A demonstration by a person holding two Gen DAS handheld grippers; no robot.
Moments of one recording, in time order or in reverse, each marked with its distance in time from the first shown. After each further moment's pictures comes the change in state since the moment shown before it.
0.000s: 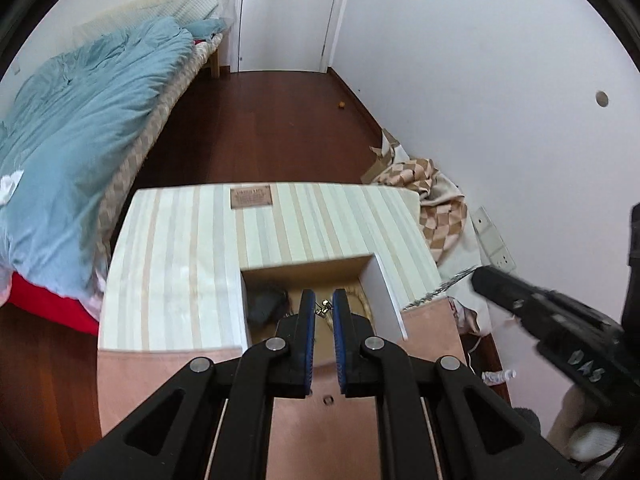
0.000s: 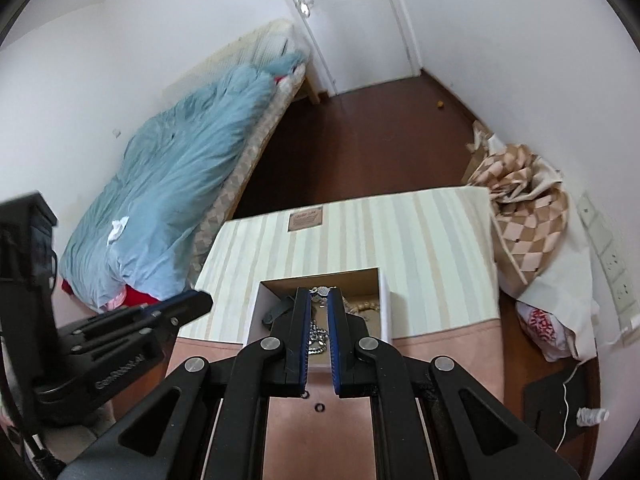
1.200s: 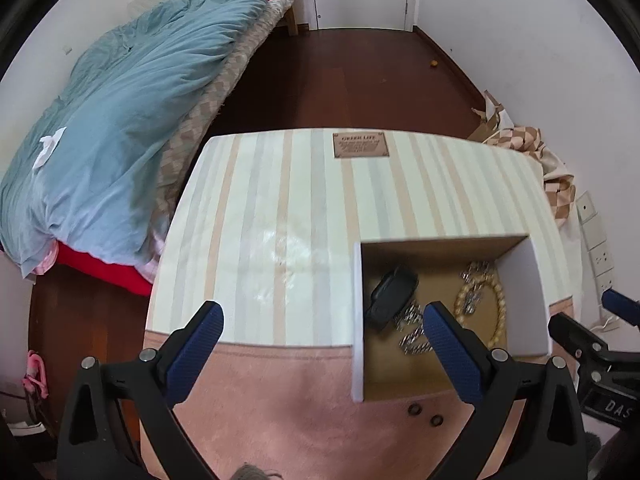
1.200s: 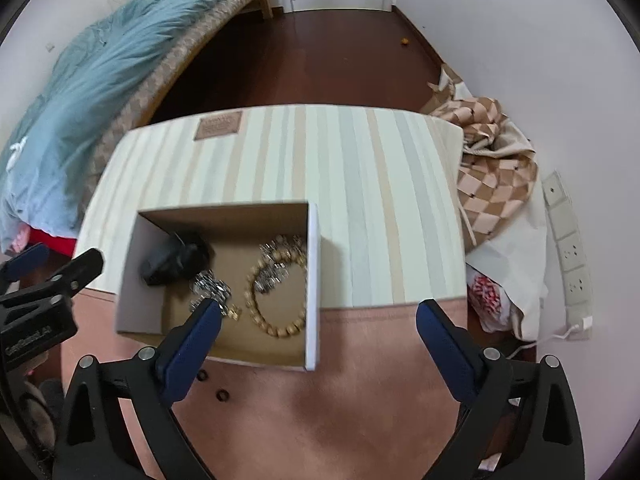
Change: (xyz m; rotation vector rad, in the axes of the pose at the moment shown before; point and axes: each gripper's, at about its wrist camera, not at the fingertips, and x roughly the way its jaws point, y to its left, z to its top) left arm 0.081 0.063 -0.022 -0.067 0.155 0.330; right arm 0.110 -0.029 -0.015 -0.096 0.293 -0.320
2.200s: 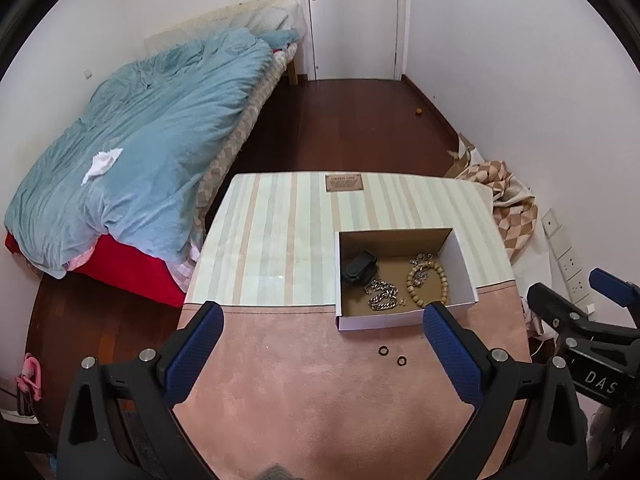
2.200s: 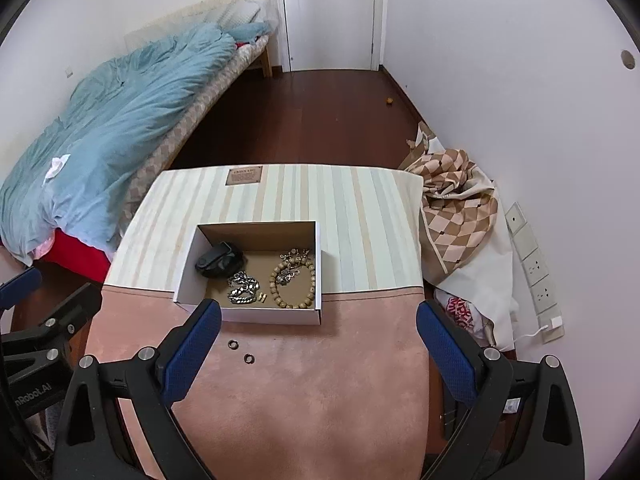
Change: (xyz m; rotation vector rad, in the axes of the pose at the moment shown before) left arm -0.139 -0.003 -0.064 -0.011 -0.196 -0.025; right arm -0.137 0.015 -0.065 -0.001 -0.235 -0.020
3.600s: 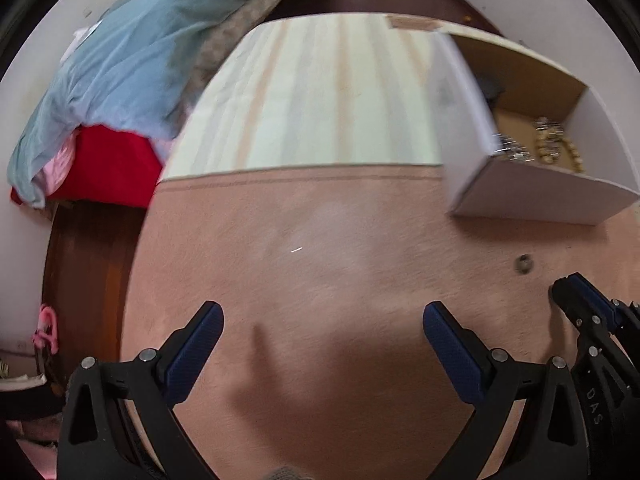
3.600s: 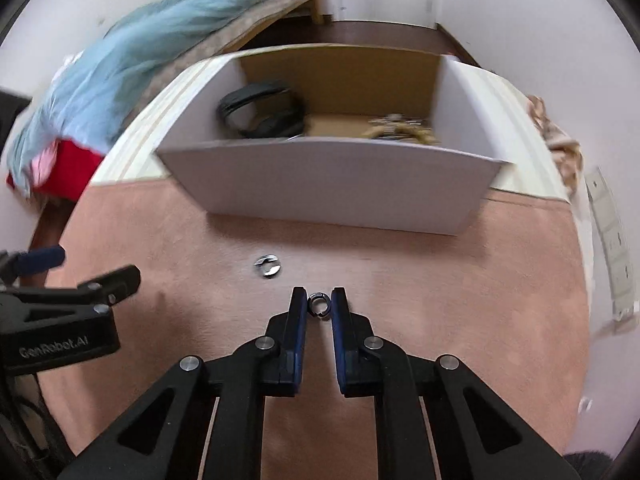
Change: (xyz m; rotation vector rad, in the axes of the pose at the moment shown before) left arm 0.165 0.029 -0.097 -0.014 0.326 0.104; right arm 0.163 0.058 -0.112 -0.073 0.142 0.135
